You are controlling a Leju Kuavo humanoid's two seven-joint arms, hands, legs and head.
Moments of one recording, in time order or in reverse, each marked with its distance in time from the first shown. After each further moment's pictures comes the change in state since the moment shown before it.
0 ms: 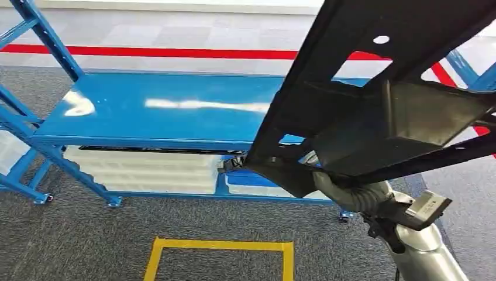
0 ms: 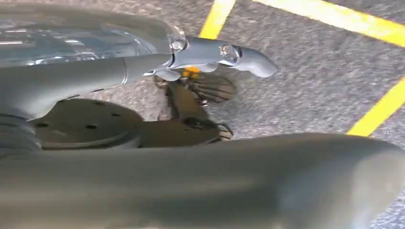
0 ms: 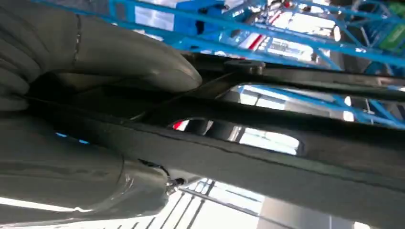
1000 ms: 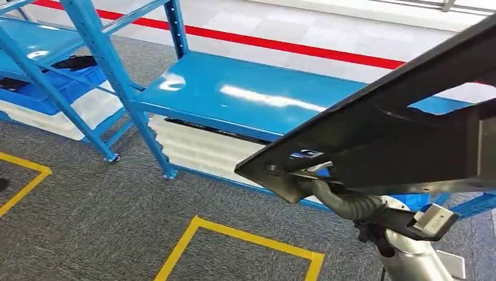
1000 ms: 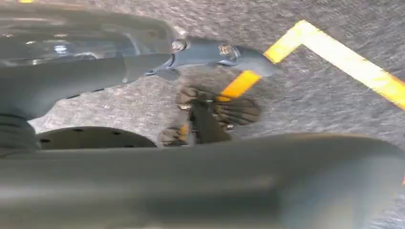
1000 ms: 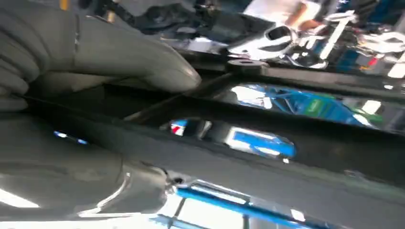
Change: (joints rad) left arm 0.002 0.021 -0.018 0.000 -0.044 0.065 0.023; right arm 0.015 0.055 0.014 0.015 0.003 0.030 -0.115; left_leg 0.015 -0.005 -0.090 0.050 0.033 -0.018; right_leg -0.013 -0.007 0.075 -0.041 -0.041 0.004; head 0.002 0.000
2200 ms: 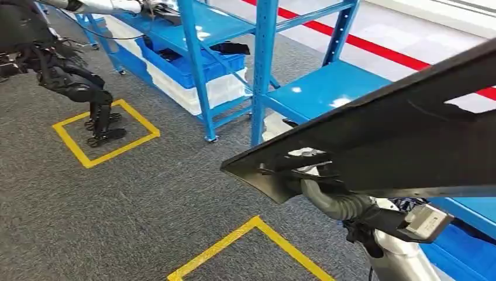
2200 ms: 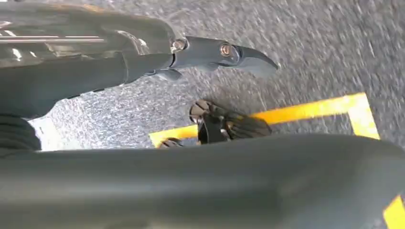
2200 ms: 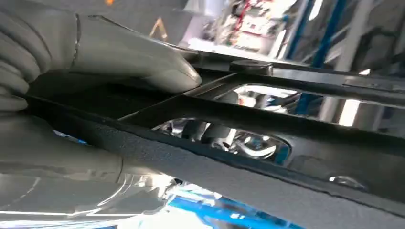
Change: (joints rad) left arm 0.018 0.052 0.020 -0.002 0.023 0.013 0.055; right arm -0.001 0.042 0.037 -0.024 -0.001 -0.034 -0.009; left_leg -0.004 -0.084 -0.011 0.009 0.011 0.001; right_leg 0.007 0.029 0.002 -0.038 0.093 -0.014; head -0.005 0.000
